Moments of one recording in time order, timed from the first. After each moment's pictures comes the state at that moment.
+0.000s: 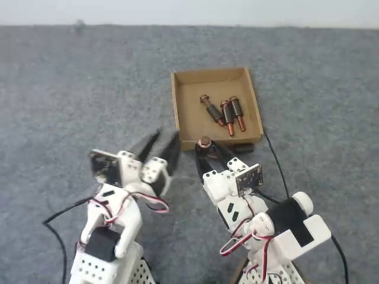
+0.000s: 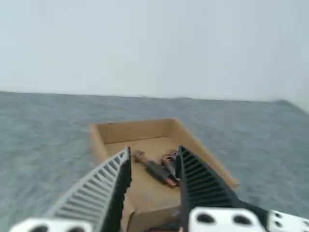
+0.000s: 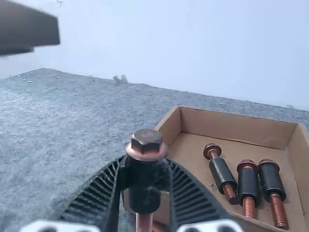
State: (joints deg) left arm 11.6 -103.3 91.1 36.7 17.8; right arm -32.4 3.9 95.1 -86.7 -3.3
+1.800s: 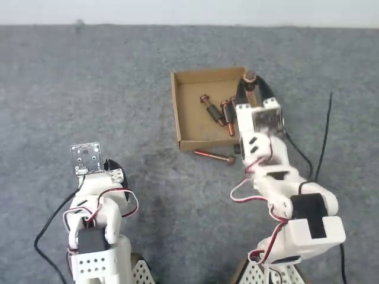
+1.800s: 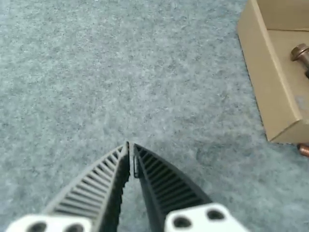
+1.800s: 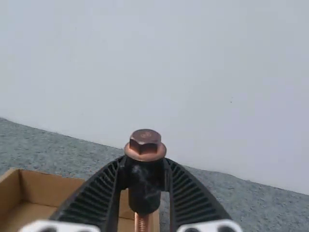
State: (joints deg) left arm -13.7 -103.3 97.2 58.3 6.7; right arm -10.0 4.0 59.5 -59.6 9.8
